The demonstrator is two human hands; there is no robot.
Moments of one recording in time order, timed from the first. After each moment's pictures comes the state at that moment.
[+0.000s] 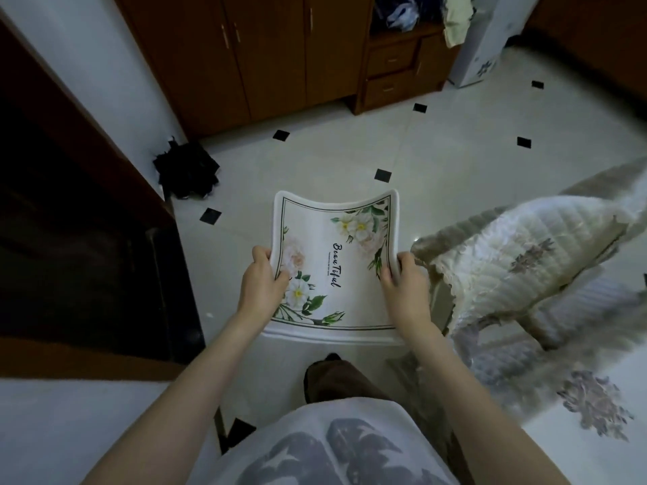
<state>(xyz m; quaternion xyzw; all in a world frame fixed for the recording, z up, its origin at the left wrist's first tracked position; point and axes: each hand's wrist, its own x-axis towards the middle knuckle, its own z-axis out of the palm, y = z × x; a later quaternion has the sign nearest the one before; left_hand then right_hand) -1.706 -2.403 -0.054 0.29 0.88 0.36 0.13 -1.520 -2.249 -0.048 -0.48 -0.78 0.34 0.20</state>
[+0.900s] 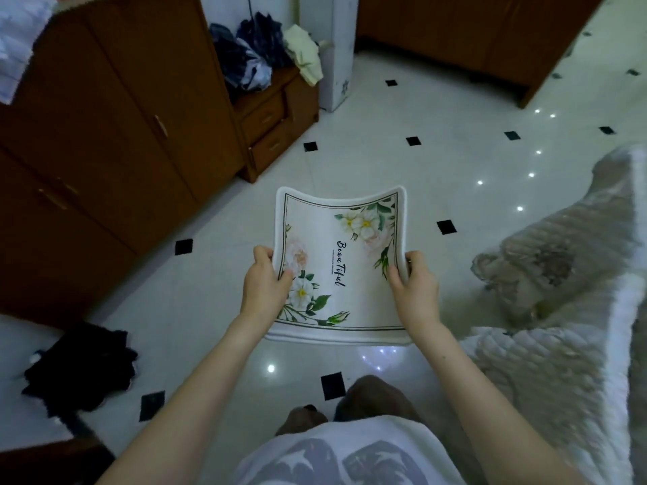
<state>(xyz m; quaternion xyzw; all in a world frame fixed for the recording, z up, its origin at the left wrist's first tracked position) -2.048 -1.959 -0.022 0.51 0.76 0.34 0.23 -1.804 -1.925 -0.023 -0.67 -0.61 0.27 0.33</state>
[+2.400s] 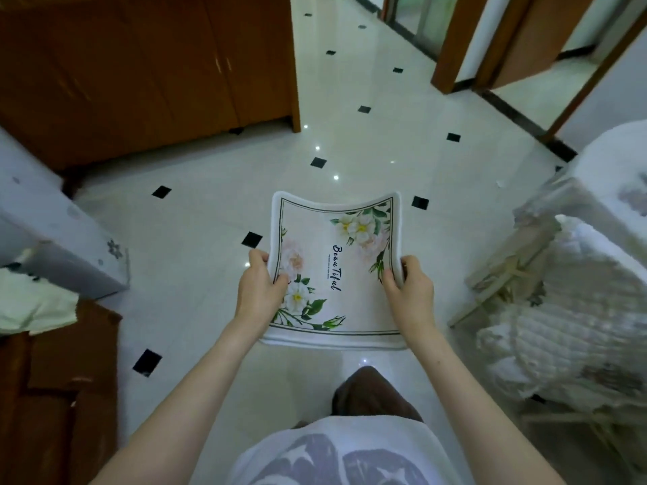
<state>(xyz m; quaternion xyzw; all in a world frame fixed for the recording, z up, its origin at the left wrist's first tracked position) -1.842 -1.026 -0.020 0.80 0.44 0.20 0.34 -1.676 -1.204 -0.023 -0.86 -0.23 0.08 0.44</state>
